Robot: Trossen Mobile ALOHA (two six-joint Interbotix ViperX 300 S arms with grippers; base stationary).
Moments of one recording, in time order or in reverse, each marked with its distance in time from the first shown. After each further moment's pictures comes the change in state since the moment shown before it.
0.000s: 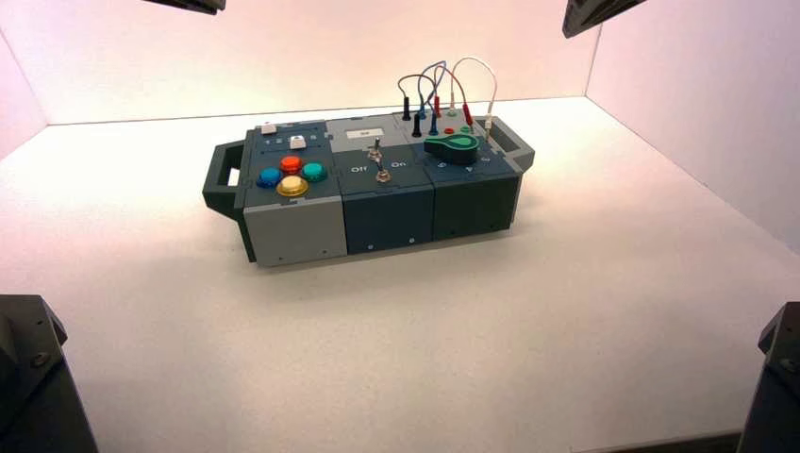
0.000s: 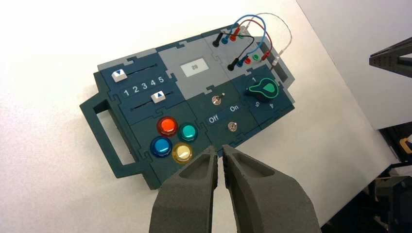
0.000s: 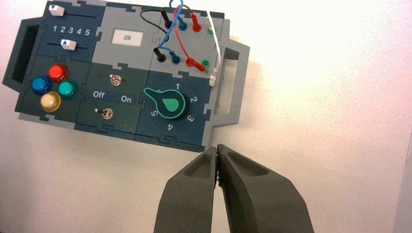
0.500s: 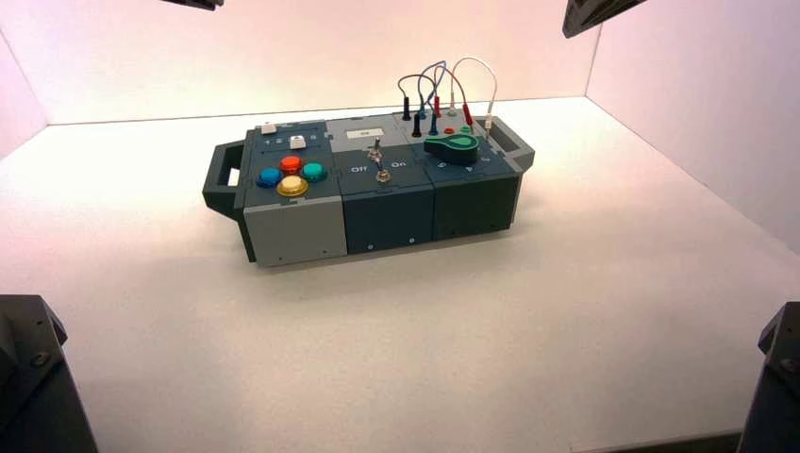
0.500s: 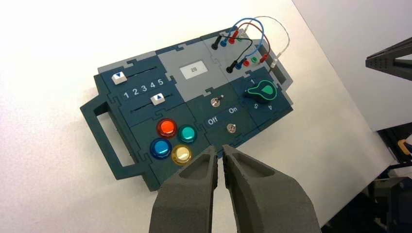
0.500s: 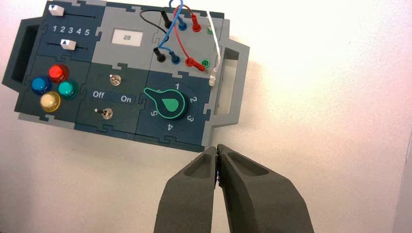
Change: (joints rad) left arm 0.000 -0.011 0.000 0.002 0.000 0.000; right arm 0.000 0.000 0.000 0.000 0.000 -0.002
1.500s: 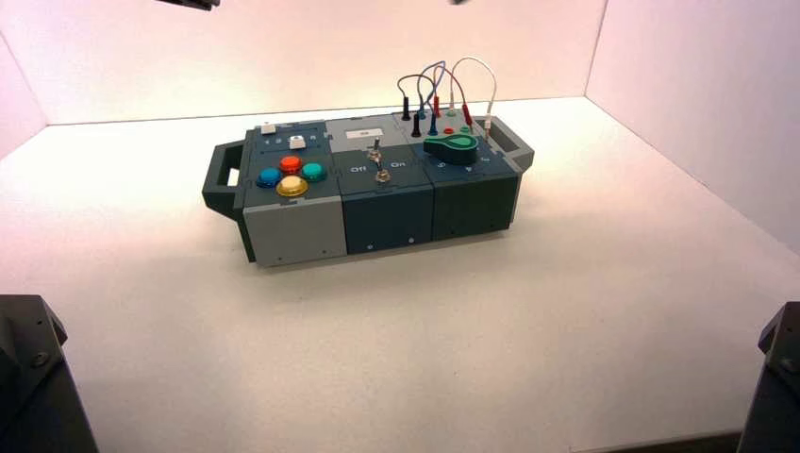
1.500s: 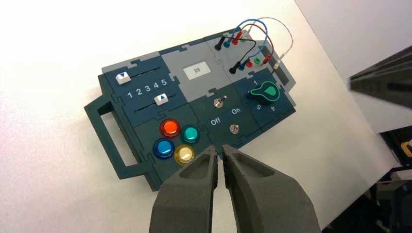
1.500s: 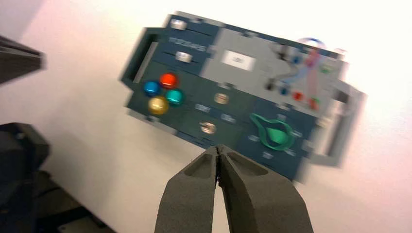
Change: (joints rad) left arm 0.012 0.000 0.000 0.002 0.003 0.000; right arm 0.356 0.114 -0.161 0.060 -0.020 0.101
